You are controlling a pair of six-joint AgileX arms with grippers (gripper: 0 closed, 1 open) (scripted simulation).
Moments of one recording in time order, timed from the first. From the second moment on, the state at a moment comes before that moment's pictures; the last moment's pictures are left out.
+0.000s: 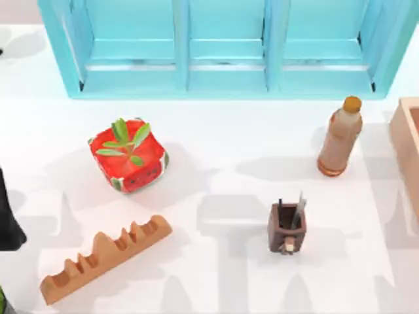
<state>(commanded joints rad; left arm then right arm) 0.00 0.00 0.00 0.00 0.00 0.00 0.00 0.00 0.00 0.00 0.00 0.00</state>
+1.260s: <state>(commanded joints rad) 0.18 1.49 1.25 -1.04 0.00 0.19 0.00 0.00 0.00 0.00 0.00 0.00</state>
